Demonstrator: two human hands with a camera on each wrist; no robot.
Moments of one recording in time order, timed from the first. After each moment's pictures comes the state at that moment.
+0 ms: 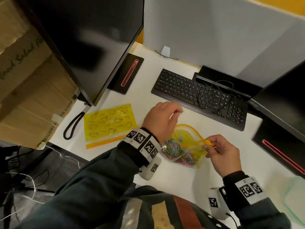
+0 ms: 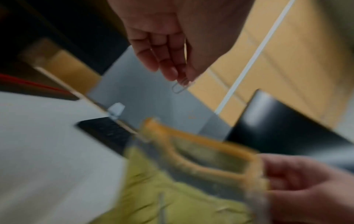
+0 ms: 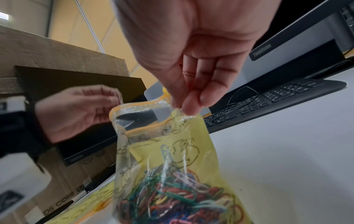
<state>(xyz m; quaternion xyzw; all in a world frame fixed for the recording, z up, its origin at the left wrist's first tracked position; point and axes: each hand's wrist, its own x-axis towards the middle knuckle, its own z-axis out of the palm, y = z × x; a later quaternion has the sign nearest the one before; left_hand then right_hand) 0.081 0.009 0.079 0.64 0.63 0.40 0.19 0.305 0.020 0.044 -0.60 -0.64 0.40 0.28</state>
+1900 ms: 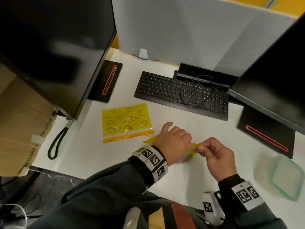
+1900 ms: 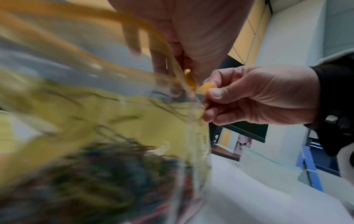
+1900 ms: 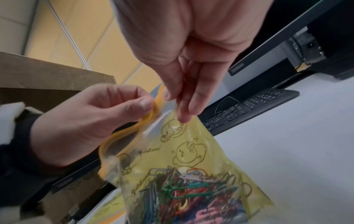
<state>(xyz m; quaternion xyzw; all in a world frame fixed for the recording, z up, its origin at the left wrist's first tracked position) 0.147 0.002 0.044 0.84 0.52 0.17 -0.02 0.316 -0.008 0.053 -0.63 -0.60 0.38 0.31</state>
